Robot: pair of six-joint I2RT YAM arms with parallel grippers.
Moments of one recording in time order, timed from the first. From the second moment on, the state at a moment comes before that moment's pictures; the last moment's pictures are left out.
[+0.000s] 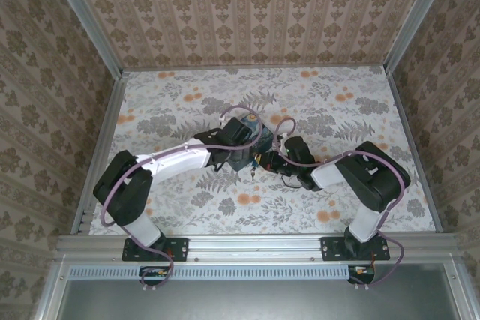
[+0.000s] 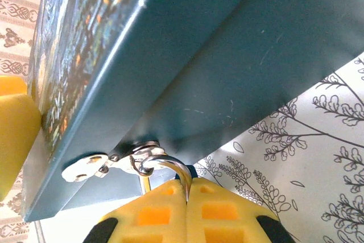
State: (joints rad) left arm -0.85 1.64 1.06 -0.45 -0.37 -0.54; right arm 0.54 1.74 0.53 0.65 -0.34 0.89
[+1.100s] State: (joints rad) left arm -0.86 1.66 1.05 -0.38 -0.40 -0.54; right arm 0.46 1.82 0.51 0.82 -0.43 1.11
